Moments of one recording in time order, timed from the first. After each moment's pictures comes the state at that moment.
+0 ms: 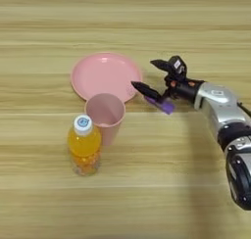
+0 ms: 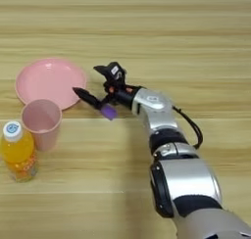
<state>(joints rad) -0.72 -0.29 -0.04 1.12 0.08 -0.36 0.89</state>
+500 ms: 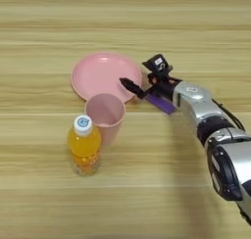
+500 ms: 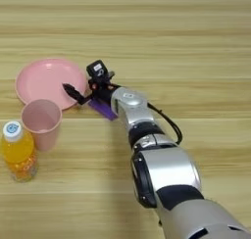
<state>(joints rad) -0.80 -0.17 -0.04 1.21 0.02 -0.26 0.61</state>
